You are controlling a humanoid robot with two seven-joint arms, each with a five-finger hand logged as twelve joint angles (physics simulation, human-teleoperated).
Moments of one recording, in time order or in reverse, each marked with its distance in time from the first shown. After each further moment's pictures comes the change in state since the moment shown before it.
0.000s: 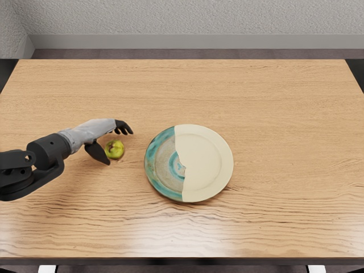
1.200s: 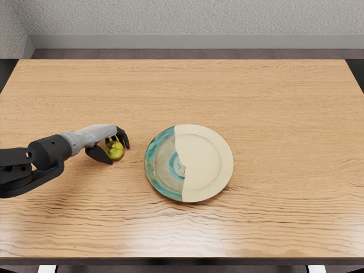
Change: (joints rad) left arm -0.003 -0.005 -0.009 0.015 -0.015 -0.093 0.001; right arm 0.000 0.000 0.000 0.000 0.000 0.000 0.000
